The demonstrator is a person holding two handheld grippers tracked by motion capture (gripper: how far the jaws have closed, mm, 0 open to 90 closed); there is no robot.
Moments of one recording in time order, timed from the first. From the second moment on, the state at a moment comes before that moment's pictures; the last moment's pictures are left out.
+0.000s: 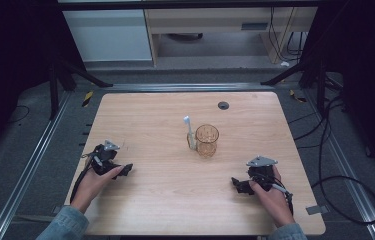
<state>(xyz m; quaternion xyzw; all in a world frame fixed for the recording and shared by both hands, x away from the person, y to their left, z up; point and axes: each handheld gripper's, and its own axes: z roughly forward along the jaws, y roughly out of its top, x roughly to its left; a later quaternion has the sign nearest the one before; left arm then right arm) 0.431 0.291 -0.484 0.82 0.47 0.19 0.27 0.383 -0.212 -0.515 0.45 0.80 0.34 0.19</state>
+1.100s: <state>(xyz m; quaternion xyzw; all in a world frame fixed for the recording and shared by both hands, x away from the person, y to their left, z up) 0.455 0.297 -0.509 0.78 0.49 0.22 0.32 0.383 -0.212 -0.515 0.45 0.80 0.34 0.19</state>
